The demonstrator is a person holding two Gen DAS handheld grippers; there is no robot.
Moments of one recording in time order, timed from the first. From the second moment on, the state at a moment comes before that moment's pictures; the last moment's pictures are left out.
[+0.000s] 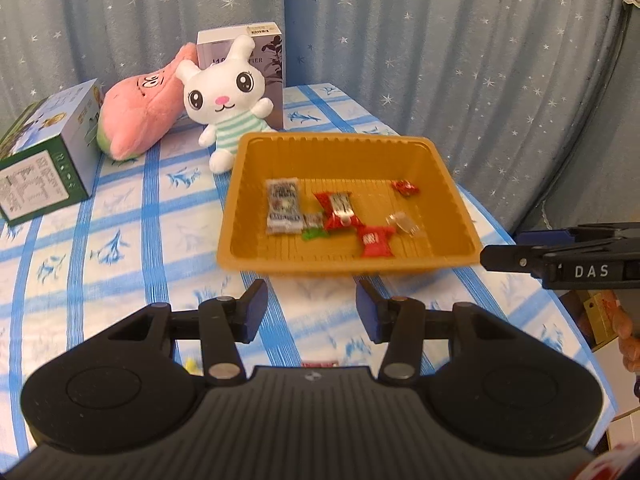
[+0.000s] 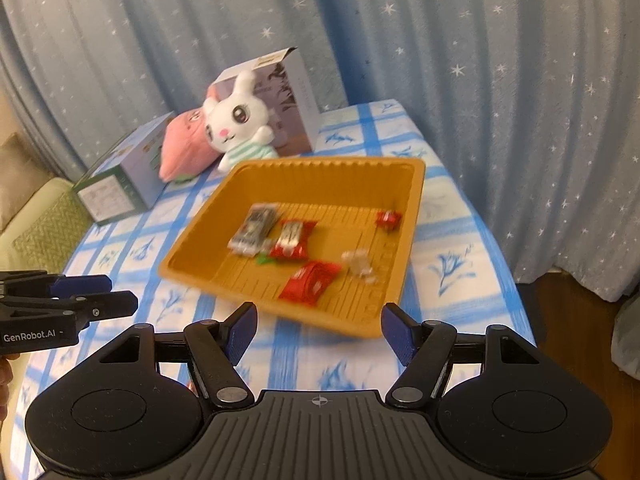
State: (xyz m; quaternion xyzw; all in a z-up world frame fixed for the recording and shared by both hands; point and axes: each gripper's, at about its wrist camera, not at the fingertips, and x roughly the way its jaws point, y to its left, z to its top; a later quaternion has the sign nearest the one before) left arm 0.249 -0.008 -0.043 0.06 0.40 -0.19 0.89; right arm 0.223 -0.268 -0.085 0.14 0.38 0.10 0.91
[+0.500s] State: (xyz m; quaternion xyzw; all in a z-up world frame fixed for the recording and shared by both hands) left arm 0.177 0.017 -0.045 0.03 0.41 -0.16 0.90; right arm 0.164 -0.244 -0.096 0.11 0.41 0.14 0.89
